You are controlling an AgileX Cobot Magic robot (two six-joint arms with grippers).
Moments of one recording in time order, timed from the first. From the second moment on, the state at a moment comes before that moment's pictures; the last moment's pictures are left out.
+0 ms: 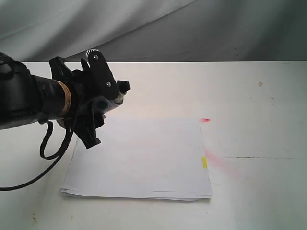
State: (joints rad) left arm -0.49 1.57 -0.90 0.83 0.37 -0.12; right arm -0.03 0.01 0.00 0.09 -0.02 0.12
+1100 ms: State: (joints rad) left arm -0.49 1.66 -0.90 1.14 0.34 -0.43; right arm -0.03 0.01 0.00 0.09 -0.02 0.12
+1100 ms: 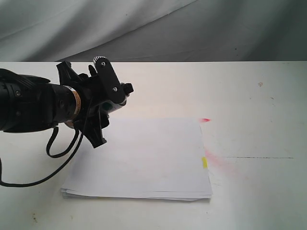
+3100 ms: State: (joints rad) left arm -0.49 1.66 -0.90 1.14 0.34 -0.43; right arm 0.00 1.33 -1.41 0.81 0.86 -0.75
